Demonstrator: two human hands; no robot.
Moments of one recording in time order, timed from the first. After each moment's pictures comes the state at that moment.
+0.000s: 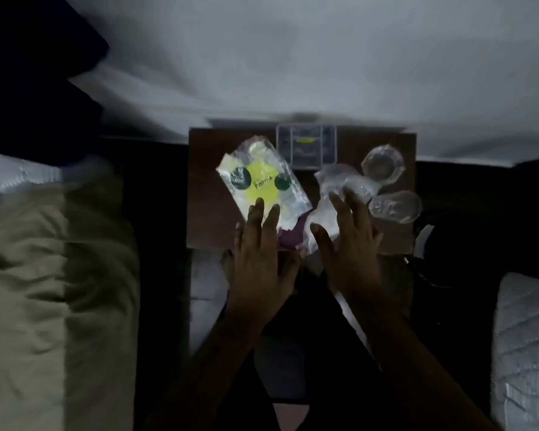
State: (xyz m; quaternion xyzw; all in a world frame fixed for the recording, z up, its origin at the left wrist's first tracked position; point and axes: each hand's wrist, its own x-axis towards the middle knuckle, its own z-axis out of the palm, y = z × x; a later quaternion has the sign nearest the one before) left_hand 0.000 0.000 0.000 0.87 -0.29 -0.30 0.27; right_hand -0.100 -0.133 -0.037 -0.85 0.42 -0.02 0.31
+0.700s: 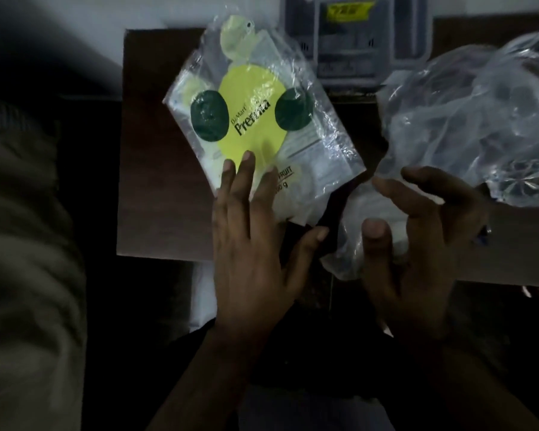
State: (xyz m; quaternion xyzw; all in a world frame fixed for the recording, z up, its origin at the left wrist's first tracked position) left_hand -0.018 -0.005 -0.251 0.88 -0.35 -0.07 0.32; right_hand -0.134 -0.135 -0.255 -0.86 0.30 -0.30 0.29
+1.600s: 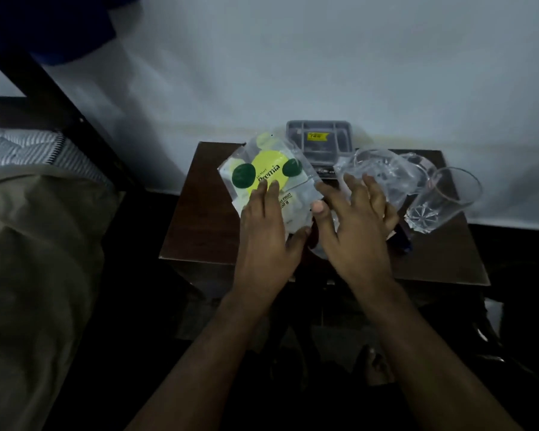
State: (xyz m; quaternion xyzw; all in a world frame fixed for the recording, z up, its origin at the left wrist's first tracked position) left_hand -0.042 0.016 -0.203 0.86 -0.36 -0.04 0.36; right_hand -0.128 -0.103 -0.209 -0.91 0.33 -0.21 0.17
